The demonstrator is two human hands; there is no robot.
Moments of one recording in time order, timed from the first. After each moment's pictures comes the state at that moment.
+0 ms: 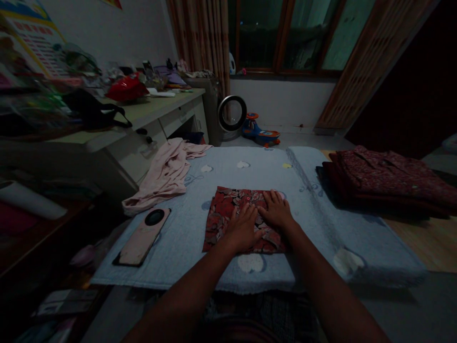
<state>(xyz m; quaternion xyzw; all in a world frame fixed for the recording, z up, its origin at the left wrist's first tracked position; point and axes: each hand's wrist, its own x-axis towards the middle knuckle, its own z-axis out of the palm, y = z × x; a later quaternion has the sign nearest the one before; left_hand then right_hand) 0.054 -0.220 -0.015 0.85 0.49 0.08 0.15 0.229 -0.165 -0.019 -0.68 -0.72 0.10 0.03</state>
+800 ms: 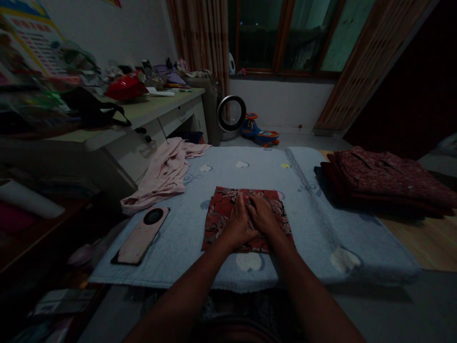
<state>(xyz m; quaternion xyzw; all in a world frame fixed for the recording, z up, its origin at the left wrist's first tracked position) 0.048 -0.215 -0.022 0.78 0.48 0.30 0.26 0.192 -0.170 -0.042 -0.55 -0.78 0.14 0.27</state>
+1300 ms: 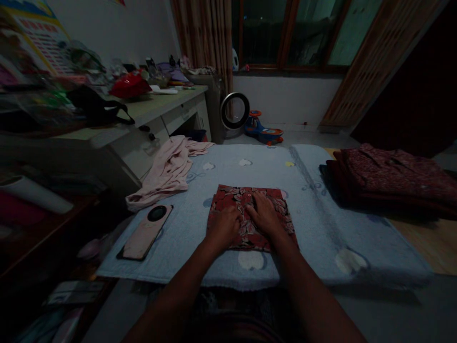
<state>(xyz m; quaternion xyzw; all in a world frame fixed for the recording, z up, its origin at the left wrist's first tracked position) 0.007 -0.226 0.014 0.80 0.55 0.18 0.20 0.186 -0.179 -0.037 -0.57 -0.77 0.13 0.24</state>
